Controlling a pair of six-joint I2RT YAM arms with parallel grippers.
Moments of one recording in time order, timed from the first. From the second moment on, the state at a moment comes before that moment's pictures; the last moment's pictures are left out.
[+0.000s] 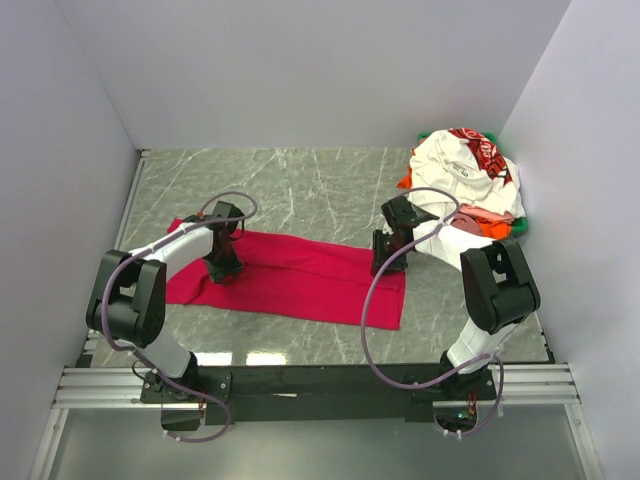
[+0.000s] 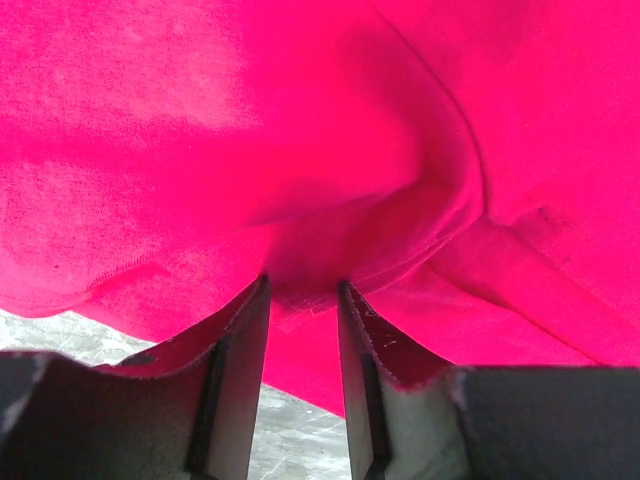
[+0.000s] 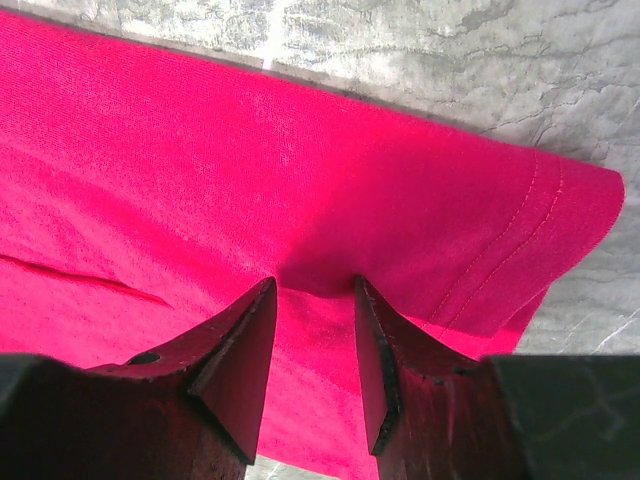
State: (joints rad) left arm -0.28 1.60 0.96 -0.73 -0.20 -0.72; right arm 0.35 1.69 0.99 -0.52 -0.13 0.41
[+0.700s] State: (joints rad) left arm -0.31 1.59 0.93 -0.74 -0.21 -0.73; right arm 0.34 1.69 0.99 -0.52 -0.13 0.41
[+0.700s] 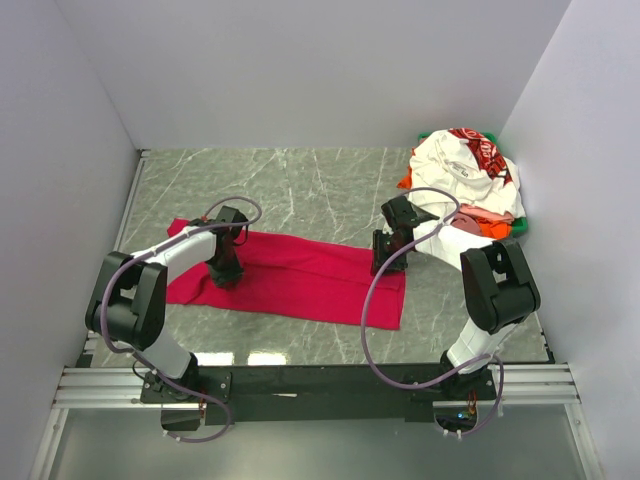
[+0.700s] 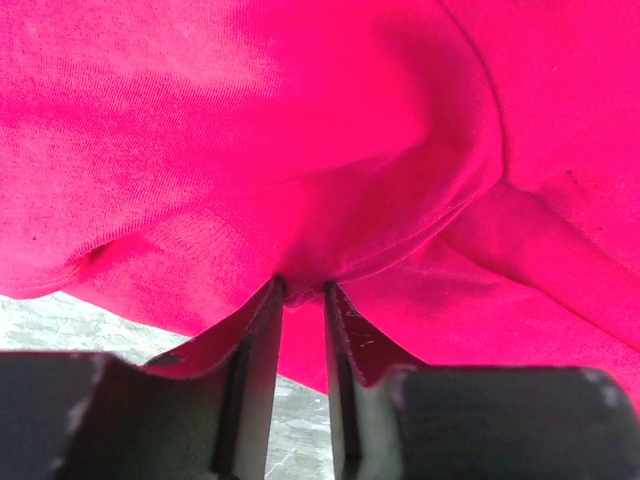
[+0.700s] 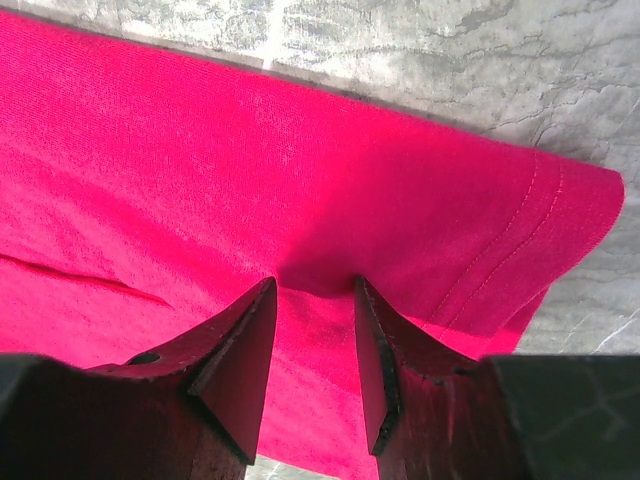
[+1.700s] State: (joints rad) left arm -0.35 1.60 1.06 -0.86 -0.14 -0.72; right arm 0.33 1.69 0.98 -0.51 -0.15 0.40
